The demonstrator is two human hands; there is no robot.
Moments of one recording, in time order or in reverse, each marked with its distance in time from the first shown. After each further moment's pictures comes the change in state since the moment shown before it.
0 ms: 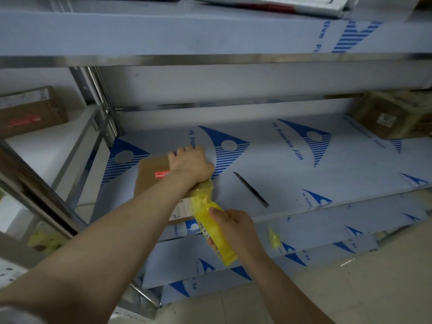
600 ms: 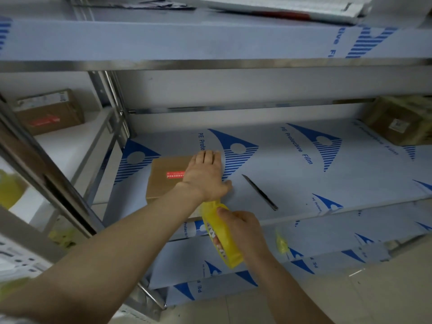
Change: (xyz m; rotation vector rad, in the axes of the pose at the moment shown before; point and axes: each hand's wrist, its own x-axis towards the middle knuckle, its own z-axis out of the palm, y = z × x) left_hand -0.027 -0.005 0.013 0.129 -0.010 0.259; right_hand 0.005 0.004 0.008 0.071 0.016 0.061
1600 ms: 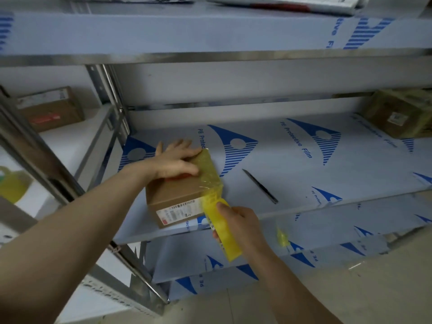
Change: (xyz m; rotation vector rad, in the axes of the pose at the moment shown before) left_hand -0.015 -0.077 -0.034 -0.380 -0.227 0.018; right_hand -0.001 0.006 0.005 0.011 0.014 0.025
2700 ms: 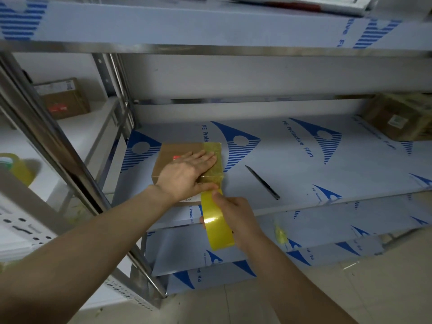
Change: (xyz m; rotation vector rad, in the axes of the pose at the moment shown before) left_hand -0.020 -0.001 0.058 0.290 0.447 0.360; right_hand -0.007 -0.016 0.024 0.024 -0.030 0.006
